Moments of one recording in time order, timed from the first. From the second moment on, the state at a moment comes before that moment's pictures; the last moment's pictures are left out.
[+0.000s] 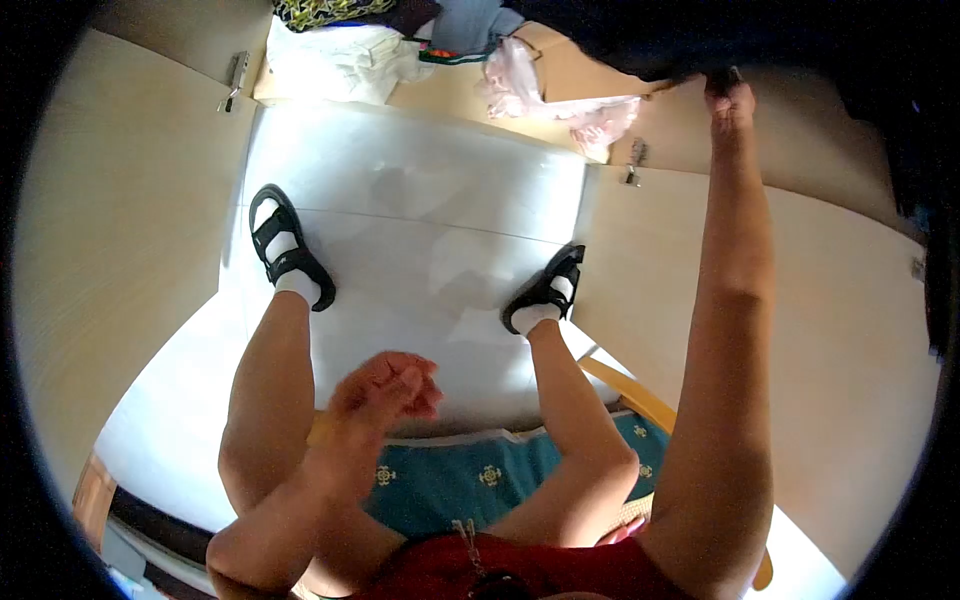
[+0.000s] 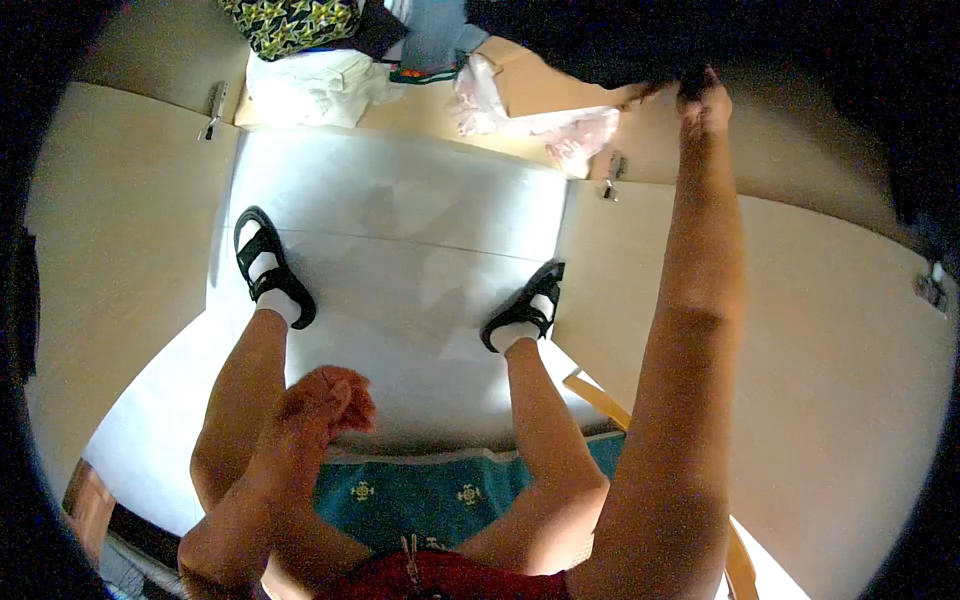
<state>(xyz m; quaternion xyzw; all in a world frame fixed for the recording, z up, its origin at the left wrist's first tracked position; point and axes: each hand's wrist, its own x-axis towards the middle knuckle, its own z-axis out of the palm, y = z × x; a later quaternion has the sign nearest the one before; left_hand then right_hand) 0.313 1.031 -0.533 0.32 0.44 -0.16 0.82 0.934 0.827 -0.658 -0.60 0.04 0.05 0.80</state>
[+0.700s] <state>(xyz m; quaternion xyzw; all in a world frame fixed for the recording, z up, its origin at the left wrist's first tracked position) 0.319 1.030 -0.572 0.40 0.43 -0.09 0.80 0.818 0.811 -0.544 -0.61 0.07 0.11 0.78</state>
